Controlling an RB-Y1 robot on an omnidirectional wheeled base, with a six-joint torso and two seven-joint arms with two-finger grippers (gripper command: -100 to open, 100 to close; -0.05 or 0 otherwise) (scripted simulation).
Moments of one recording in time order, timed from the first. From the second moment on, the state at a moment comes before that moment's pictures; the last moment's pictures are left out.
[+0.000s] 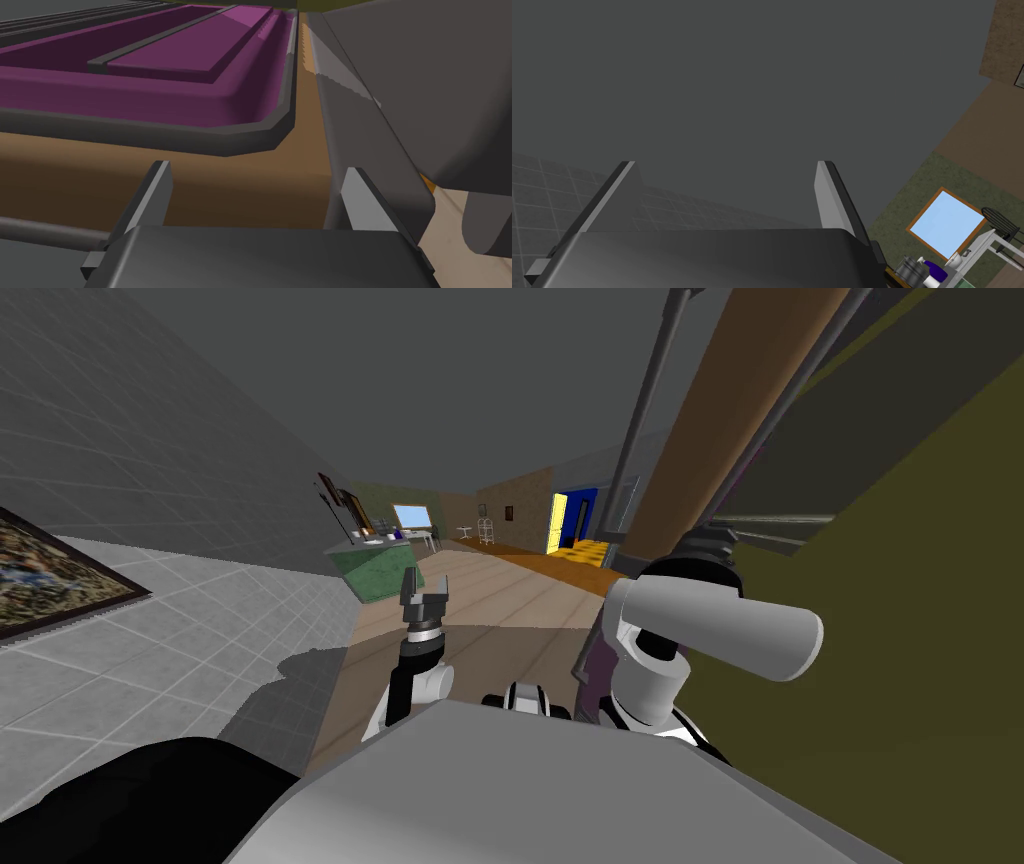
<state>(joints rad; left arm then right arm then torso) 0.48 0.02 0.00 -2.31 0.05 -0.57 0.08 -0.47 -0.04 0.12 -2.53 -2.05 -1.51 -0.21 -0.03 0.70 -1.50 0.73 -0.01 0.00</state>
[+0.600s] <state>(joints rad) 0.48 0.03 0.00 -2.31 0.05 -0.57 0.08 -0.55 0.01 0.14 -2.54 -2.09 -1.53 -0.18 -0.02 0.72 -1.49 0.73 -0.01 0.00</state>
